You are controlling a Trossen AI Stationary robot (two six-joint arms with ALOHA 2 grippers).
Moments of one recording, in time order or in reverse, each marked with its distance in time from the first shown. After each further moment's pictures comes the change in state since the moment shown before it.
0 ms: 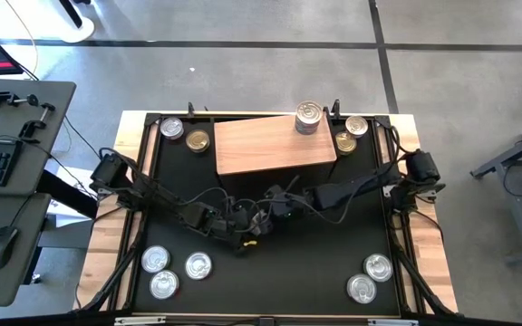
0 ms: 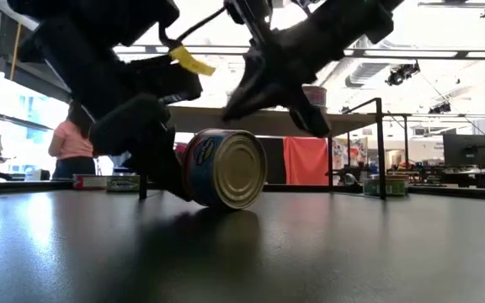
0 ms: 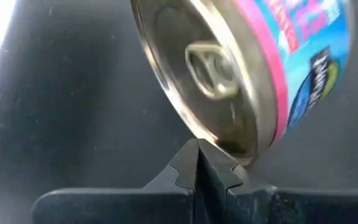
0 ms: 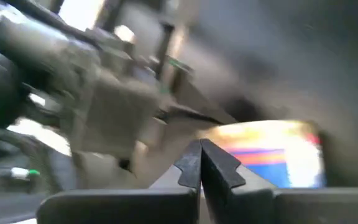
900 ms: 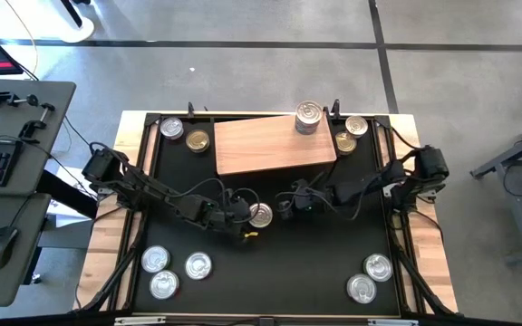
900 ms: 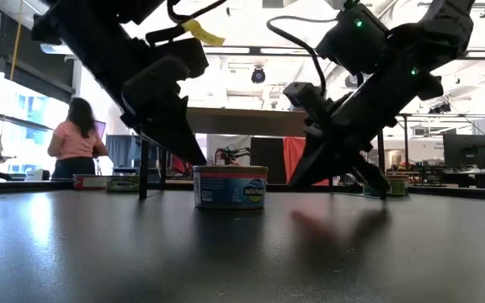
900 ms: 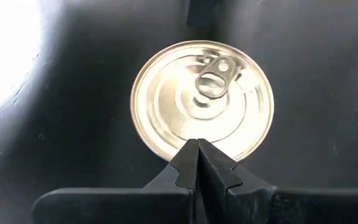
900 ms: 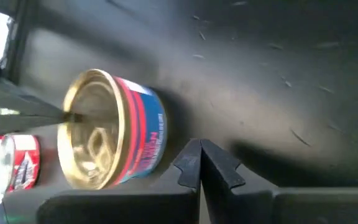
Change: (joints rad) left arm 0.039 -0.091 0.017 -0.051 -0.017 -0.042; right arm -0.072 -0.086 -0.422 0.268 0.070 0.139
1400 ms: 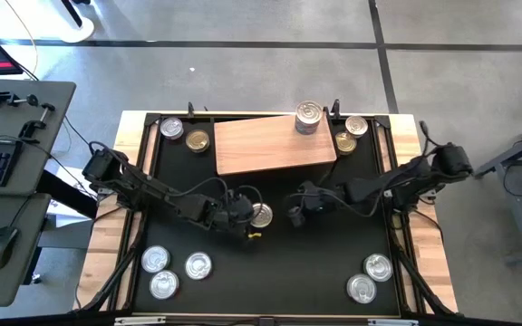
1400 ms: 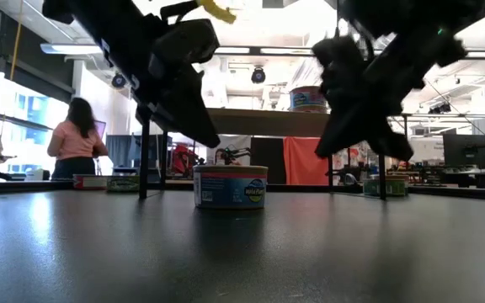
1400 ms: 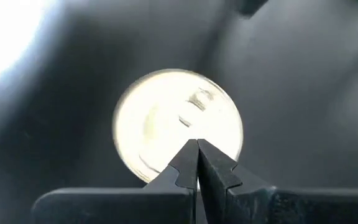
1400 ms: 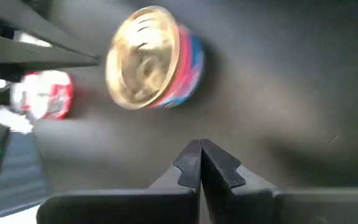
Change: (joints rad) left arm -0.006 0.002 0.109 -0.099 -0.010 -0.153; right arm 0.038 -0.204 0.001 -0.244 -0.106 -0.083
